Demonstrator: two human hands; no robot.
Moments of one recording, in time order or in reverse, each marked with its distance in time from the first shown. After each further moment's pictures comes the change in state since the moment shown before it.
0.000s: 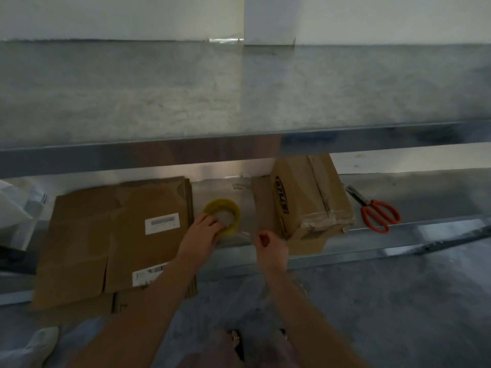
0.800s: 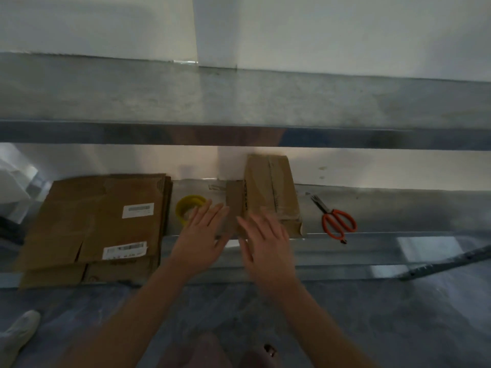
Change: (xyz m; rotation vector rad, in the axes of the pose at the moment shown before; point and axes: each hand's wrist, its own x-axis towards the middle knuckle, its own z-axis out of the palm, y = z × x) left_hand -0.021 0.148 -0.028 0.065 0.160 -0.022; right_hand -0.050 0.017 -0.149 -0.392 0.257 -1.005
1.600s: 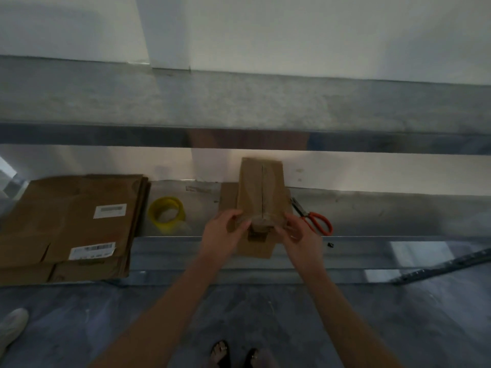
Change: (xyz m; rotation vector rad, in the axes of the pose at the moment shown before) left_hand 0.062 0.120 0.040 -0.650 0.083 -0.457; right_hand -0.008 0.143 -0.050 0.620 -0.106 0.647
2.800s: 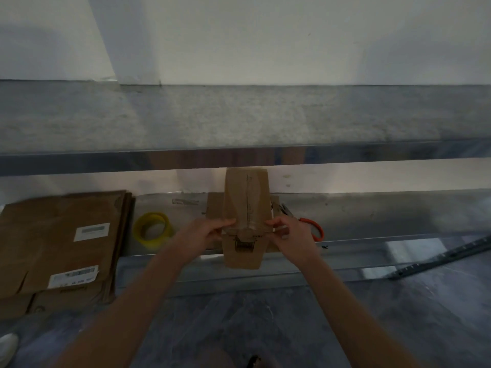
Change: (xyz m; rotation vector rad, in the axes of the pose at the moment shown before) left_hand 0.046 -0.003 -0.041 0.262 -0.434 0.239; right_hand 0.049 -0.004 -0.018 -0.207 -0.190 -0.070
